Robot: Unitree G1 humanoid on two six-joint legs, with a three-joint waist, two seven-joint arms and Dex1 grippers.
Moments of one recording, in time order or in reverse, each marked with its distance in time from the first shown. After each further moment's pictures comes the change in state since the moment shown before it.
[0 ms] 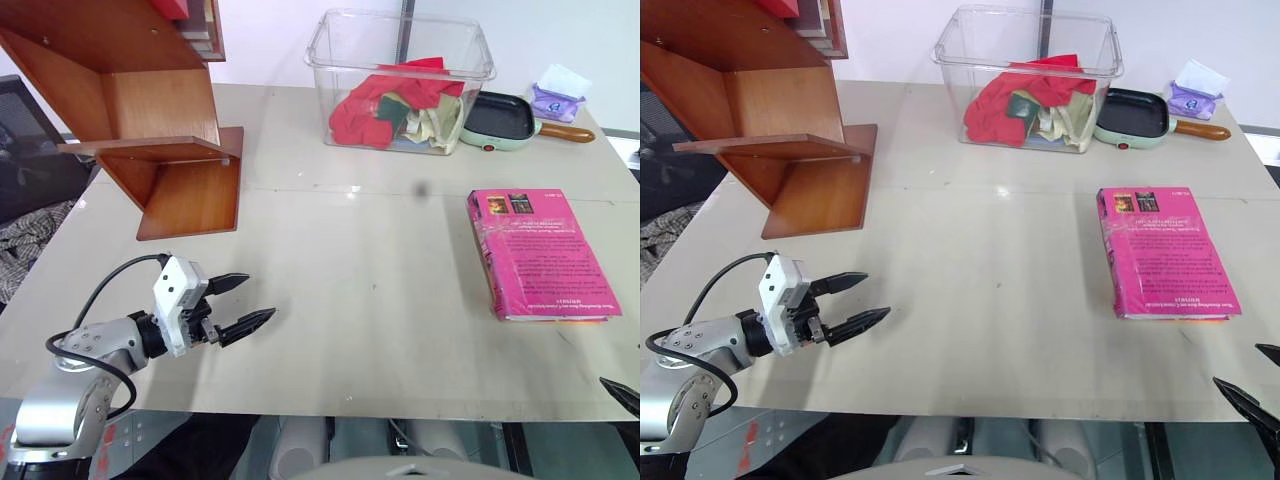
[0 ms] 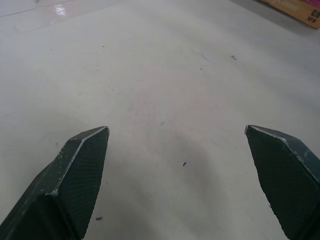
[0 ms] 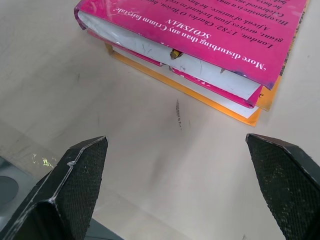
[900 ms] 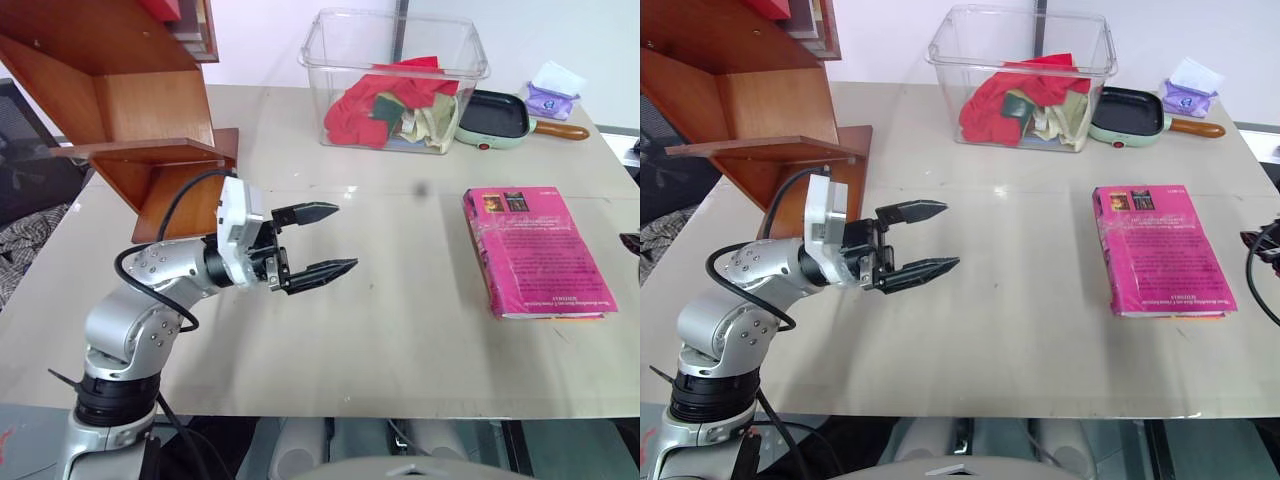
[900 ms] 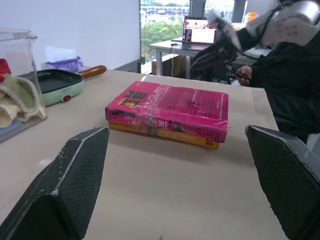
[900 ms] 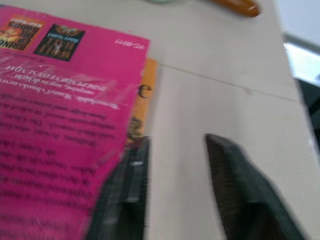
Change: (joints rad) left arm -0.480 -0.108 -0.204 -0.131 -0.201 0.116 0.004; right arm -0.836 -0.323 0.322 0.251 -0.073 0.548 -0.490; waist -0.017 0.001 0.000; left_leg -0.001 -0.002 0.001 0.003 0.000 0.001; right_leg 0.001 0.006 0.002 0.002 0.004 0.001
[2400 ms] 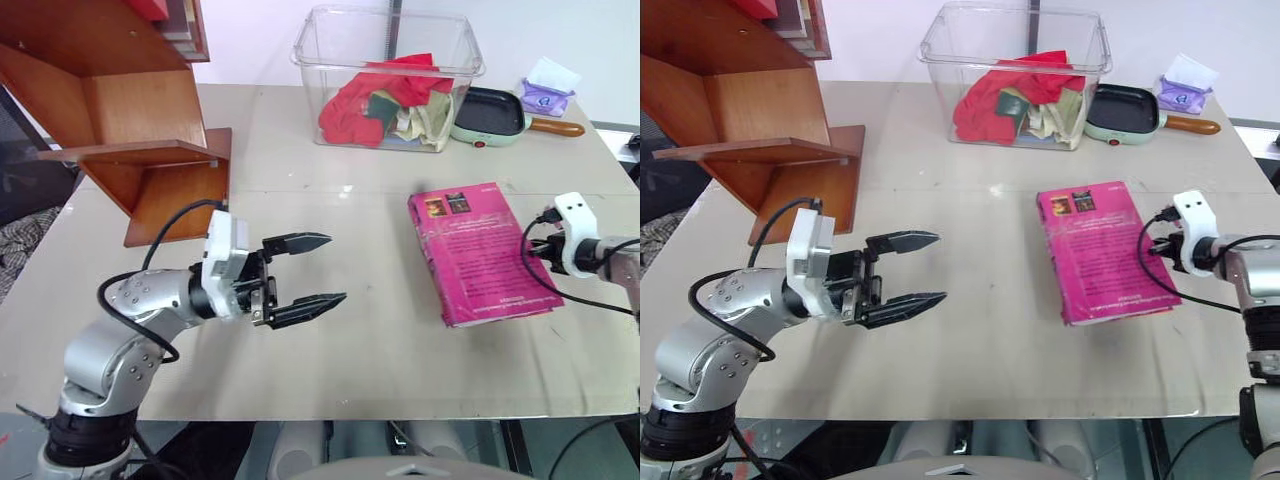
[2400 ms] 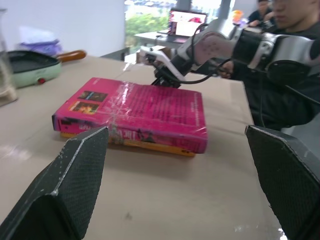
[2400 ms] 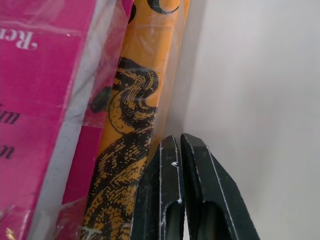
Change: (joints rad) left arm 0.182 0.066 0.050 -0.066 -0.055 -0.048 -0.037; right arm -0.452 0.224 0.476 0.310 -0.190 0.109 0.120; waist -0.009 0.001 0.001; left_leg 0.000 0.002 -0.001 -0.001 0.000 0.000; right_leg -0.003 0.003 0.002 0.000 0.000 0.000
